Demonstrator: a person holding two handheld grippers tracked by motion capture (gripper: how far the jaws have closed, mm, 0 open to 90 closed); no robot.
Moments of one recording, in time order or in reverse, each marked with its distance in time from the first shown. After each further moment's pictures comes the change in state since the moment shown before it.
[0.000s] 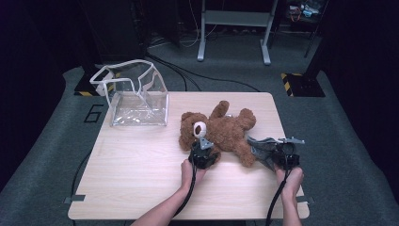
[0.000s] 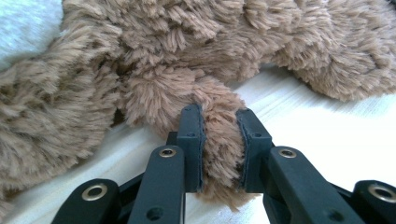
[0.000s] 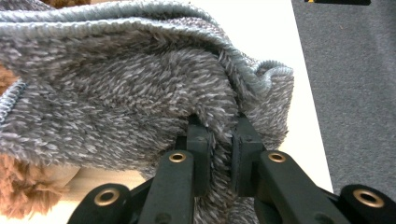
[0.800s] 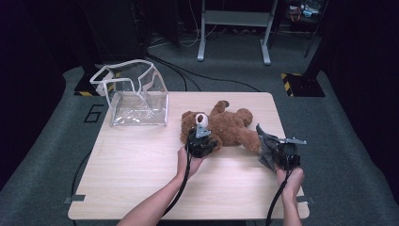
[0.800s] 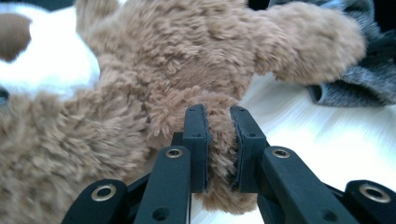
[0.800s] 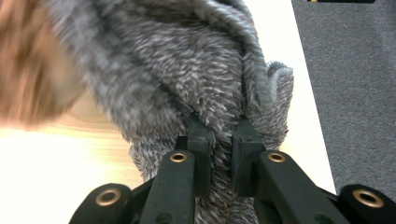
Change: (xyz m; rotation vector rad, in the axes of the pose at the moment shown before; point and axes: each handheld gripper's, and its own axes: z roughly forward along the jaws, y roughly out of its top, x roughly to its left) left arm 0.011 0.045 -0.032 -0.084 -0.050 0.070; right arm -0.002 -0.001 -0.002 -0.007 0.015 0.023
